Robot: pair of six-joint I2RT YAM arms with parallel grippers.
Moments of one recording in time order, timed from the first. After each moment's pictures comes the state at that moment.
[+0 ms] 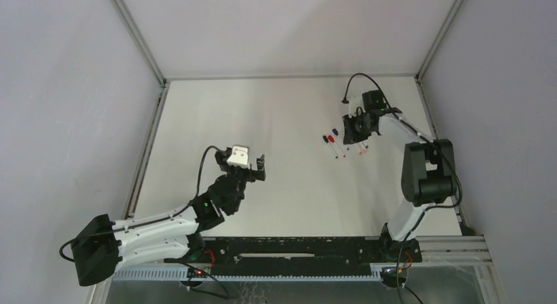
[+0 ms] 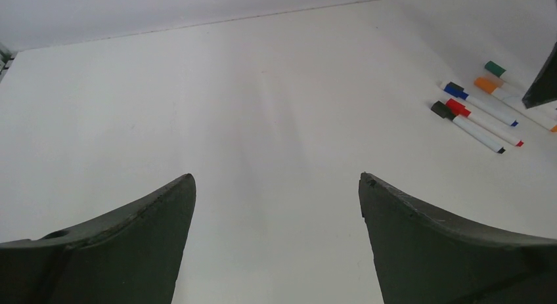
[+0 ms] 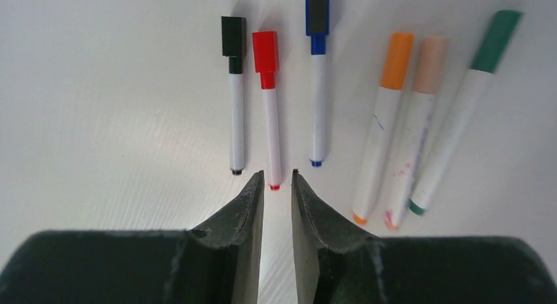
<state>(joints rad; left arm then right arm) -1.01 0.93 0.35 0.51 -0.81 -0.03 0.13 1.78 1.21 -0.51 -0.34 -0.19</state>
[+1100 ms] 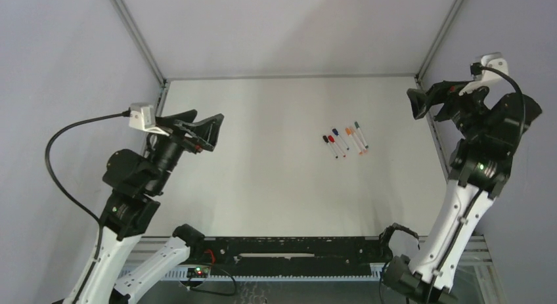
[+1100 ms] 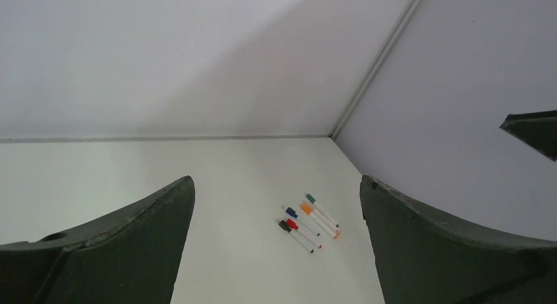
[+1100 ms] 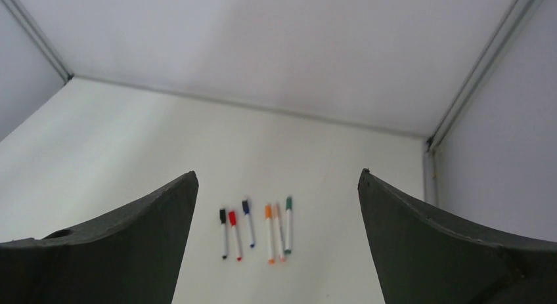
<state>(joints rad) -0.52 0.62 1.04 -0.23 -0.10 -0.37 -0.52 0.97 1.42 -0.52 -0.80 -0.01</state>
